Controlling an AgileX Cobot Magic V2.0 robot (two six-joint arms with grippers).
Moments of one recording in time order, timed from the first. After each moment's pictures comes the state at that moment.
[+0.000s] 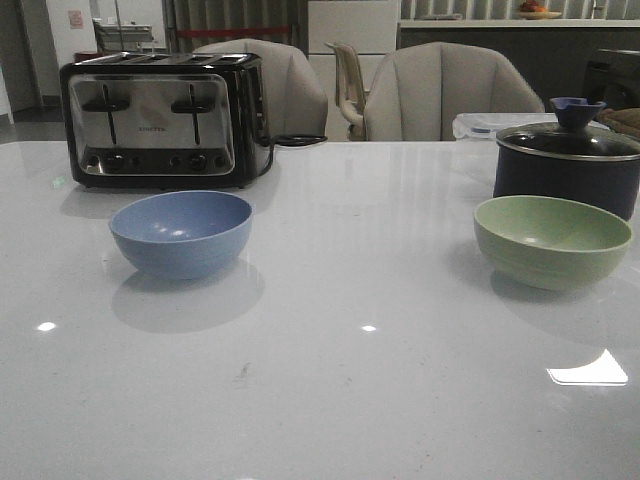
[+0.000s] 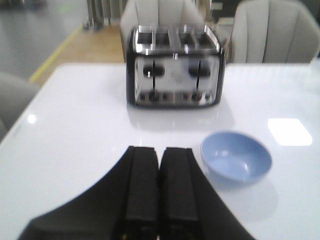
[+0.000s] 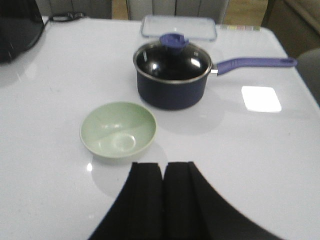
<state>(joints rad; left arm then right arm) -0.06 0.43 -0.67 -0.03 0.61 0.00 -0.01 0.49 -0.67 -0.02 0.67 0.04</state>
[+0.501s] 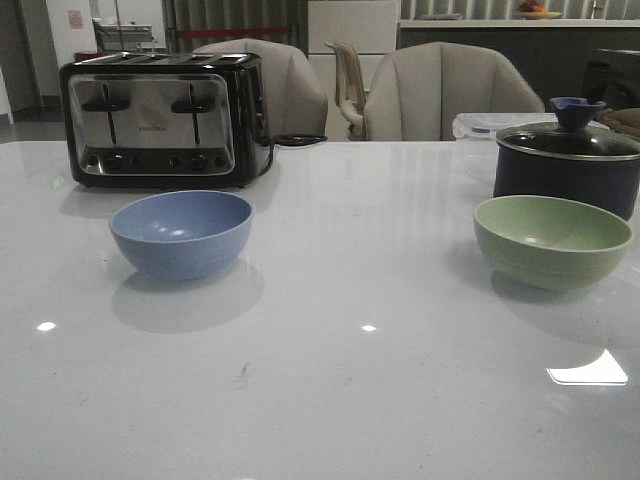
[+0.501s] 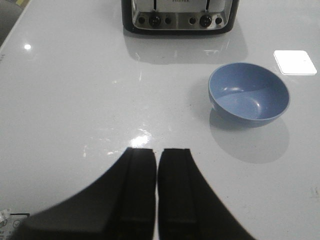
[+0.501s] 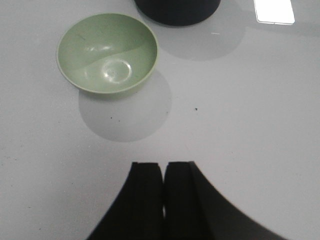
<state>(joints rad) -0.06 0.60 -0.67 -0.03 0.67 0.00 -0.01 0.78 -0.67 -0.02 0.69 0.04</state>
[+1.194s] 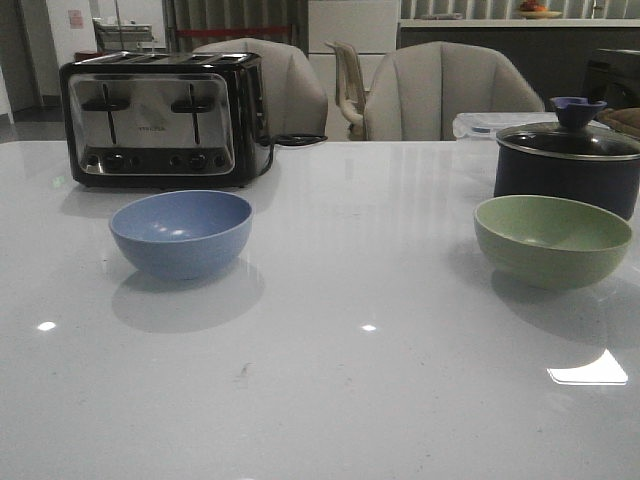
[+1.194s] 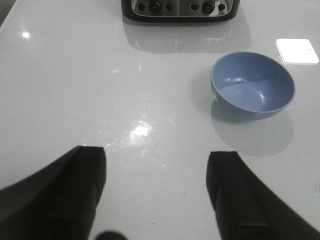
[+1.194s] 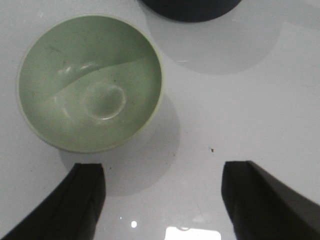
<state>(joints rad) -0.06 0.63 -0.67 -0.03 0.67 0.00 -0.01 1.36 -0.95 -0.02 0.59 0.04</state>
